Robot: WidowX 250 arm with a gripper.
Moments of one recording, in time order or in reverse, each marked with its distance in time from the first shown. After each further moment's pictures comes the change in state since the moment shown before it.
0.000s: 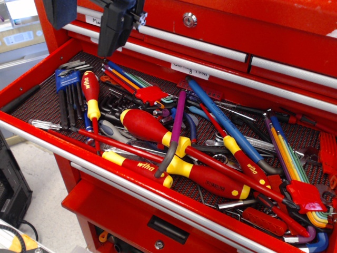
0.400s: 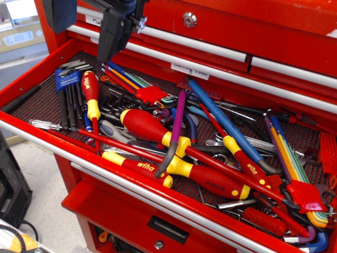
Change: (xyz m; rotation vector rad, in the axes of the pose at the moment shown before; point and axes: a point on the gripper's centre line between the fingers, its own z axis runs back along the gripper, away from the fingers) arm 0.004 -0.006 -0.007 -0.012 0.018 -0.003
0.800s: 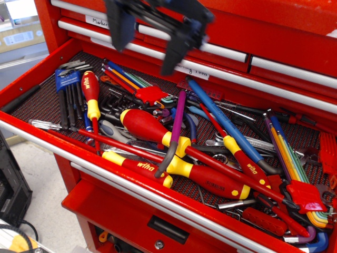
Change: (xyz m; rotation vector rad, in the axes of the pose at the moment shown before) arm 0.029 -0.045 -0.013 -0.040 -0.088 0.032
